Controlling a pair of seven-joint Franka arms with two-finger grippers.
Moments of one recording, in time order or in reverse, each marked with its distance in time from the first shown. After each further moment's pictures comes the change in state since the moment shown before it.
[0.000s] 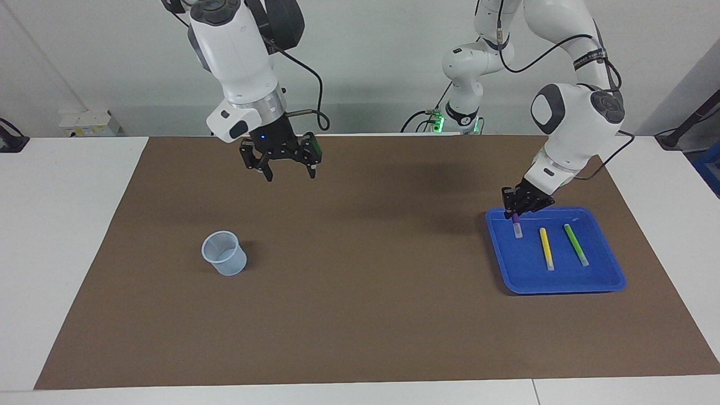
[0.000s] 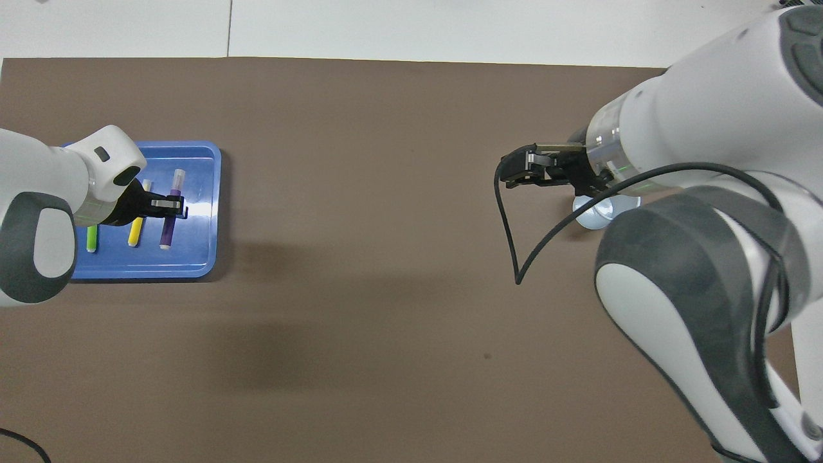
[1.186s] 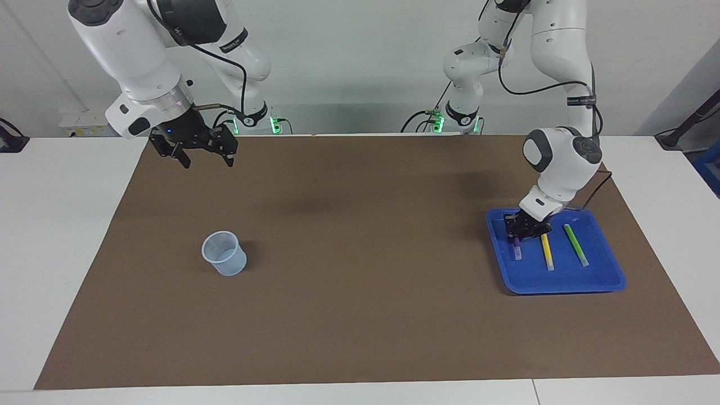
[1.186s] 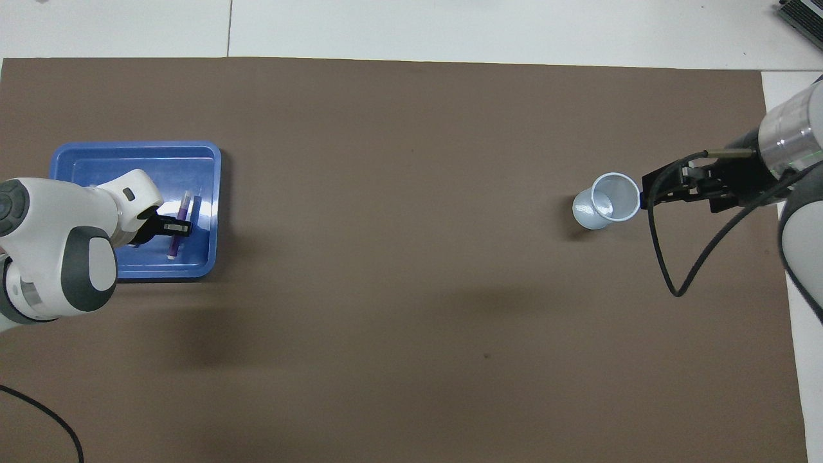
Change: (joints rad) left arm 0.075 0.151 -0.002 -0.172 0.023 0.326 0.159; right arm -0.231 -0.055 0.000 -0.004 -0.001 -0.201 -0.268
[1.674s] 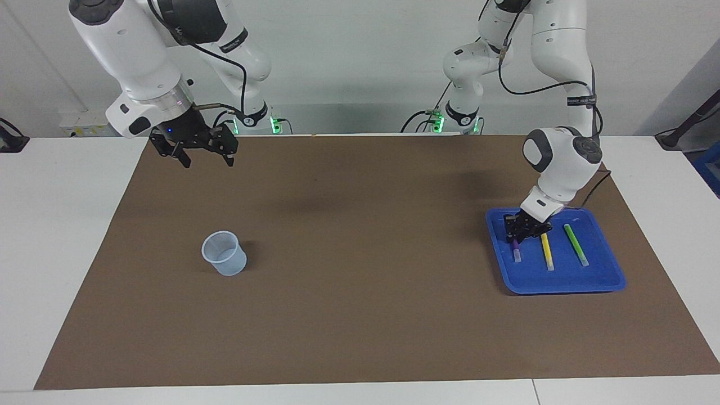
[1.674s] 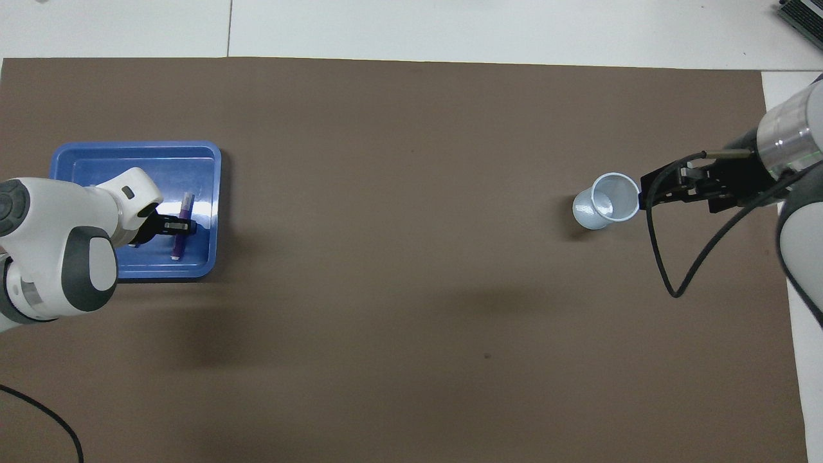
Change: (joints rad) left arm 0.000 0.000 -0.002 0.001 0.000 -0.002 -0.045; right arm 0.002 0.000 0.003 0.000 0.000 0.000 0.000
